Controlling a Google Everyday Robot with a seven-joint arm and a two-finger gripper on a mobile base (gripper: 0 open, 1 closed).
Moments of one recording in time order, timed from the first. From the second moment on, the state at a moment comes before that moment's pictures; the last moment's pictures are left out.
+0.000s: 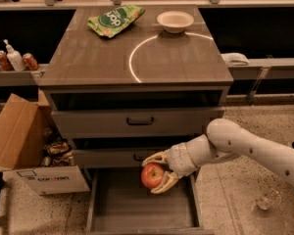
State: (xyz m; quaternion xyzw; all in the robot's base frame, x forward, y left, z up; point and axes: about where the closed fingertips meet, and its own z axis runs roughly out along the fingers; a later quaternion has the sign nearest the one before) arm 0.458 -0.020 0.592 -0.73 0.49 0.31 0.36
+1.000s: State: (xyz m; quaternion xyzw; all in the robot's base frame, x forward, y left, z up) arm 0.502 -0.138 0.741 -0.67 0.54 0.25 0.45
